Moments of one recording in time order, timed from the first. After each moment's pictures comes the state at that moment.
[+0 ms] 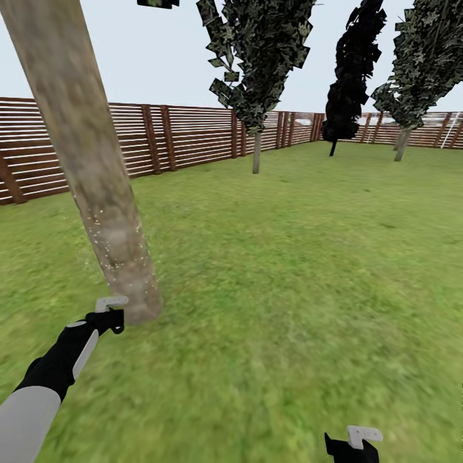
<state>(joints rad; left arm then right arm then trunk) -0.68 0.25 0.06 -0.79 0.12 0.36 -0.05 -0.42 -0.09 -0.39 -0.13 0.28 -0.31 0.01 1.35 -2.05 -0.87</state>
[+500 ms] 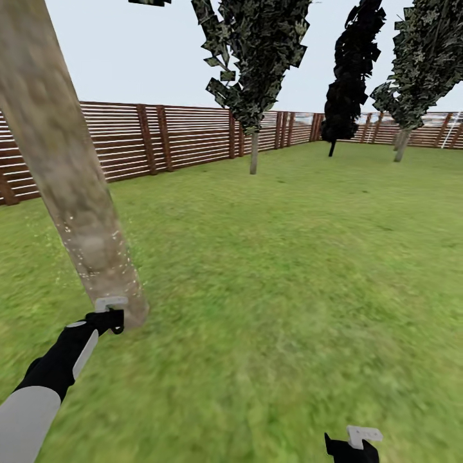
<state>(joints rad) -0.68 0.25 0.06 -0.79 0.12 0.36 -0.05 -0.42 -0.09 -0.39 -0.13 0.28 -0.31 0.01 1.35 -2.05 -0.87</state>
